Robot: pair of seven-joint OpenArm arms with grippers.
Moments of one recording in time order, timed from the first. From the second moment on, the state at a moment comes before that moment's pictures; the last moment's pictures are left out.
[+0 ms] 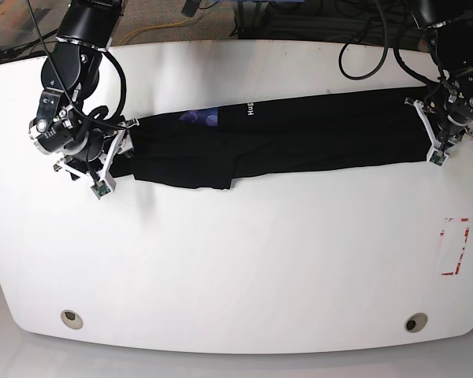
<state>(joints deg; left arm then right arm) 9.5 -17.8 -28.3 97.5 1.9 -43.2 53.2 0.4 11.6 19.8 102.4 18.9 41.1 -76.6</state>
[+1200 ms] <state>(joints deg) 9.9 -19.9 -23.2 93.2 1.0 -43.0 51.5 21.8 8.4 29.5 64.4 35.2 40.9 -82.6</state>
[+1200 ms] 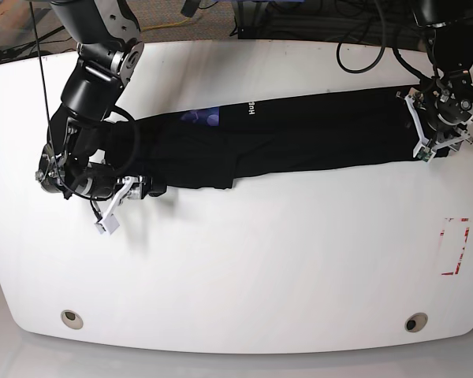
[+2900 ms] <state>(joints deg) 8.1 -22.4 -21.1 89.5 0.3 -42.8 47.9 2.3 12.9 19.3 84.6 35.3 41.0 -71.1</state>
